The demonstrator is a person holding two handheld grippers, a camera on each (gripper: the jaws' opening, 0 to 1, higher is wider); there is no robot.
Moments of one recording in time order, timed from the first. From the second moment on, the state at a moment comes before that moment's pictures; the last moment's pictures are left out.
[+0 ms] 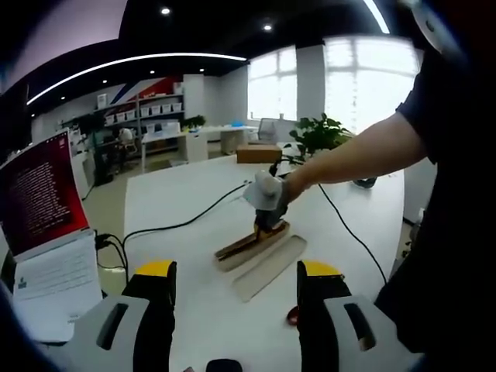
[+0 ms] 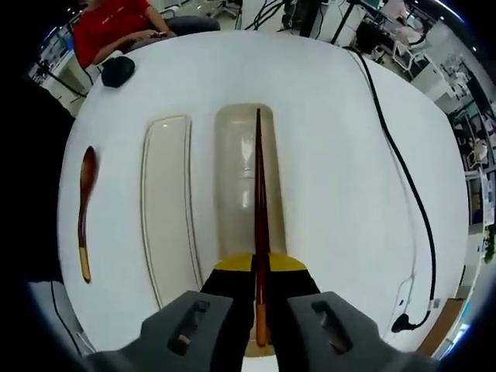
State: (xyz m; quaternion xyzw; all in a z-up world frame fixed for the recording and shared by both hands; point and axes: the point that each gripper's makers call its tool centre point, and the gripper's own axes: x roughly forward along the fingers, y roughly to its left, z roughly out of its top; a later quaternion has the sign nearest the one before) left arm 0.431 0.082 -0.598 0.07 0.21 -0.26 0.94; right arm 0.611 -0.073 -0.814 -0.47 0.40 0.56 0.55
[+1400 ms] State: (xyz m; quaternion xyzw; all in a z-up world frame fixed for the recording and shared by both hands) left arm 0.425 0.070 -0.583 0.09 0.19 -0.27 0.94; right arm 0.612 -0.076 -0.769 -0.46 0.32 0.55 0.62
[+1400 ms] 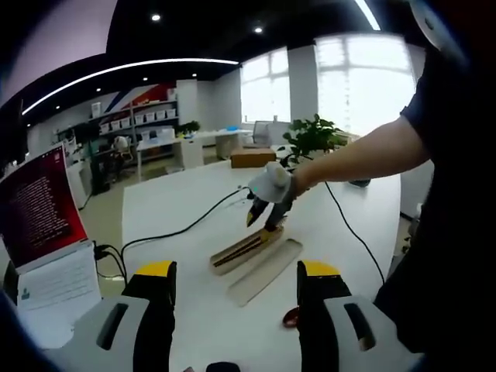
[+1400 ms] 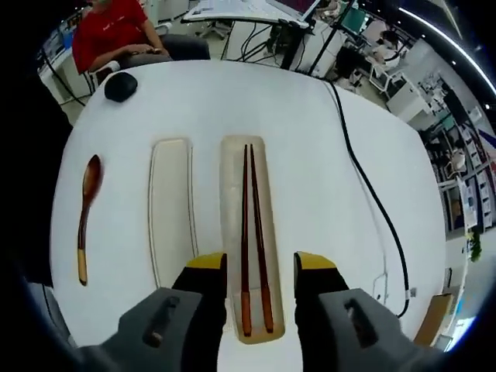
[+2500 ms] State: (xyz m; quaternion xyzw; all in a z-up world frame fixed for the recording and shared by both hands) left arm 0.413 0.059 -0.591 0.10 0.20 -0.29 0.93; right arm 0.563 -0.125 -0.722 -0.40 0.30 0.52 0.69
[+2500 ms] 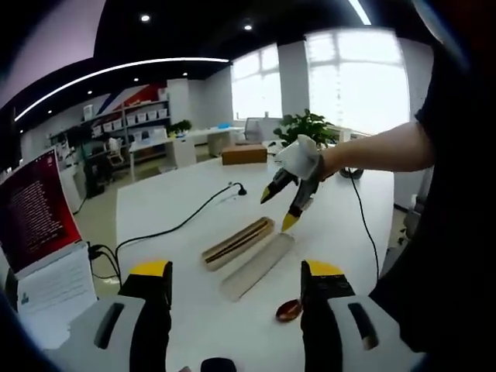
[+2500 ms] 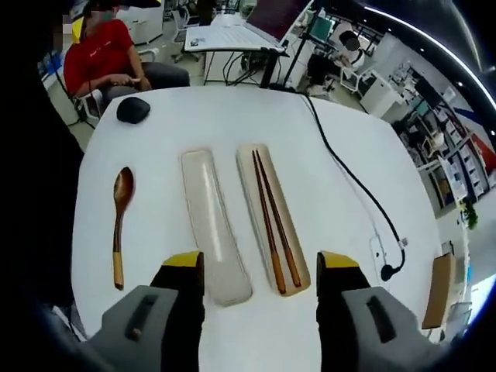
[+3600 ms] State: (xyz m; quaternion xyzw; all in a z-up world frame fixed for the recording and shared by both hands) left arm 0.416 0.034 -0.607 0.11 0.22 -0.33 0.91; right arm 0.476 -0.181 -0.702 -0.30 0.31 0.48 0.76
